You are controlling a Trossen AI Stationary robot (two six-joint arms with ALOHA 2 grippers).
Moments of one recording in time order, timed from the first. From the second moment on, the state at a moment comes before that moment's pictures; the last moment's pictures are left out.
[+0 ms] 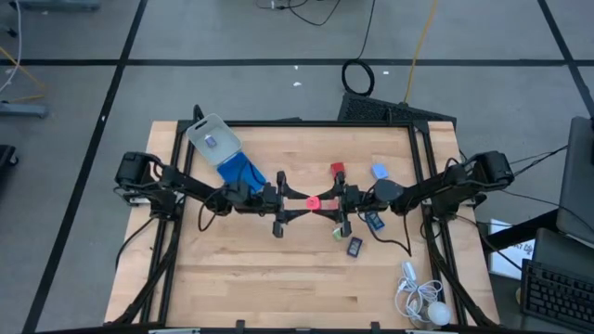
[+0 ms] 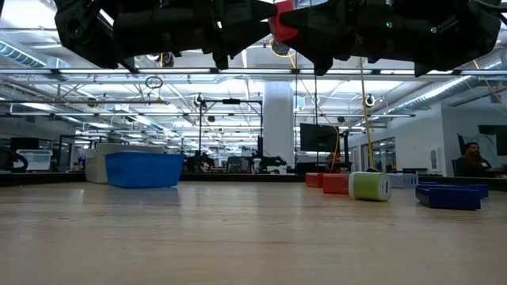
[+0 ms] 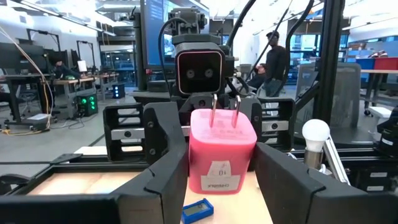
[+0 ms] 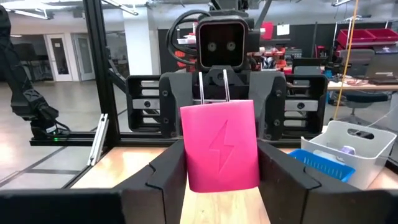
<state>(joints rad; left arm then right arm) -0.09 1.68 0.68 1.17 -0.02 0.02 0.09 1.50 0.51 1.13 0.00 0.04</state>
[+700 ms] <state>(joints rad) -0.10 1.68 0.71 1.17 -0.03 -0.01 0.11 1.50 0.53 1.12 0.00 0.03</state>
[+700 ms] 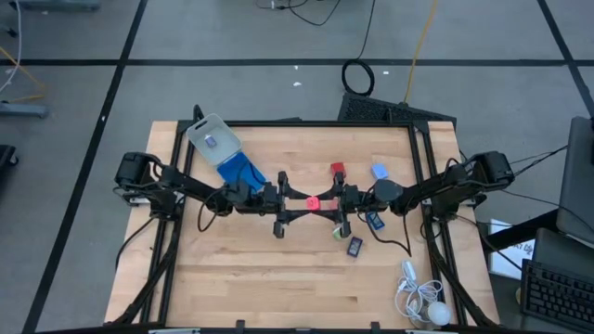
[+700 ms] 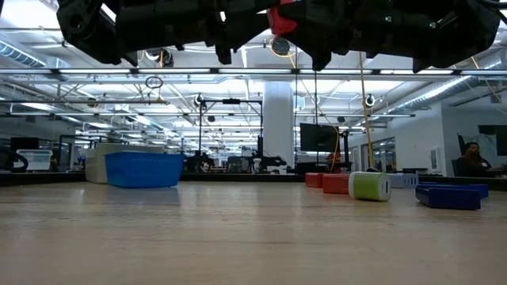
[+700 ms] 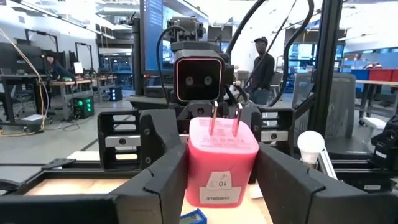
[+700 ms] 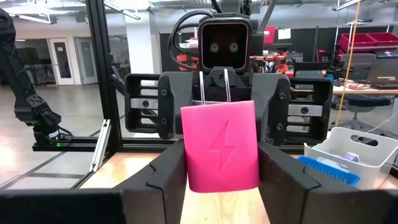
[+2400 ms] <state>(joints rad) -0.10 1.68 0.71 1.17 -0.05 0.00 0.11 1.50 0.53 1.11 0.00 0.04</state>
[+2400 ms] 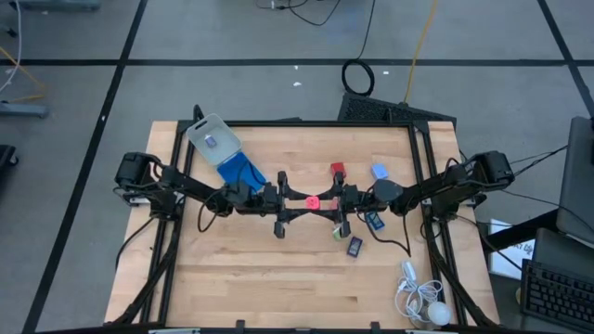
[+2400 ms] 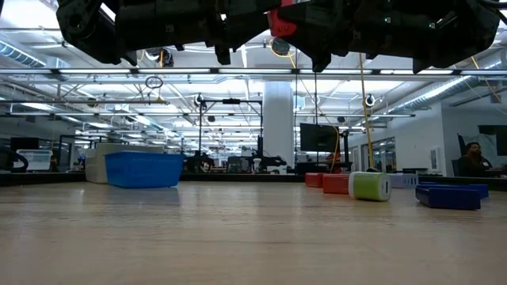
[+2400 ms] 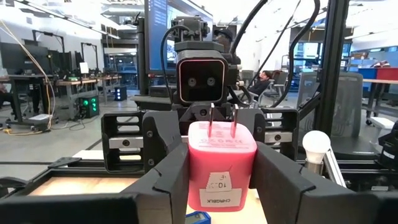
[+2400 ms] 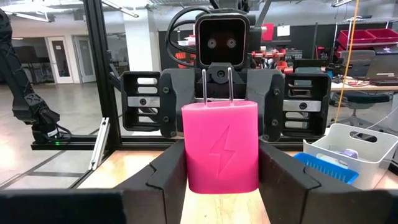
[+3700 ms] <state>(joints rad) -0.10 1.04 0.32 0.78 -0.74 0.01 0.11 1.49 0.53 1.03 0.00 0.04</state>
